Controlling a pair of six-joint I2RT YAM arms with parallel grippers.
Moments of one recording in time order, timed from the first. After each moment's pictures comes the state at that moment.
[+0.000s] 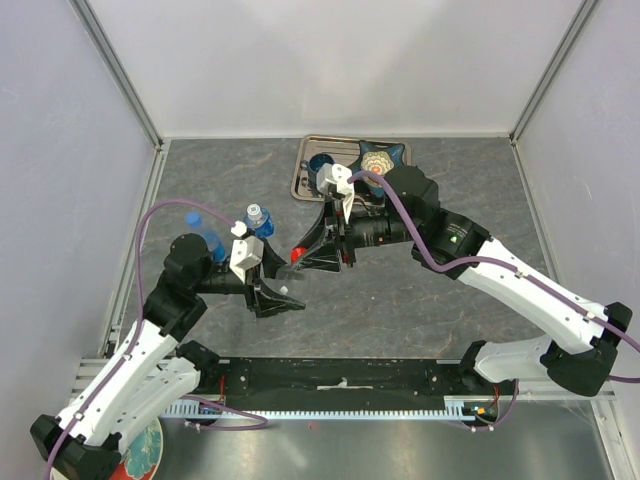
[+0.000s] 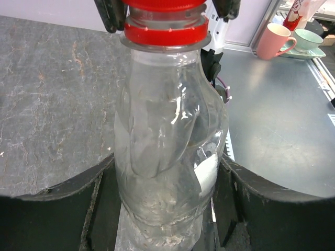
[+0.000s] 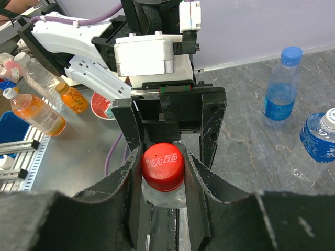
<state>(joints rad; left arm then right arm) -0.50 0.66 0.66 -0.07 1.05 -0.05 0.92 1.28 1.41 -0.28 -0.70 0.16</state>
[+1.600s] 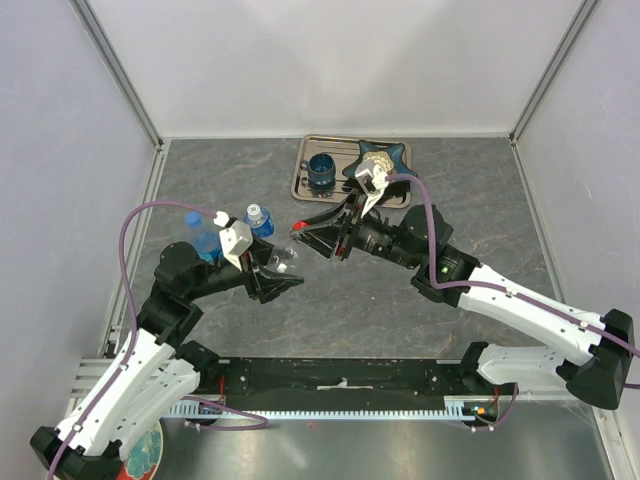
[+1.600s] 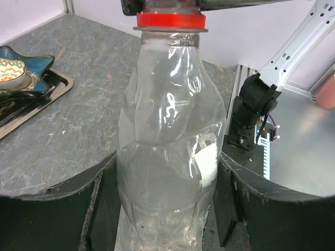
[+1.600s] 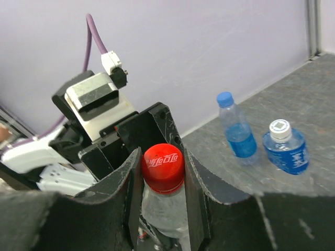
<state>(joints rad) -0.49 0.60 0.63 -0.01 0.74 -0.18 0.97 1.16 1.05 0.27 -0.25 0.47</state>
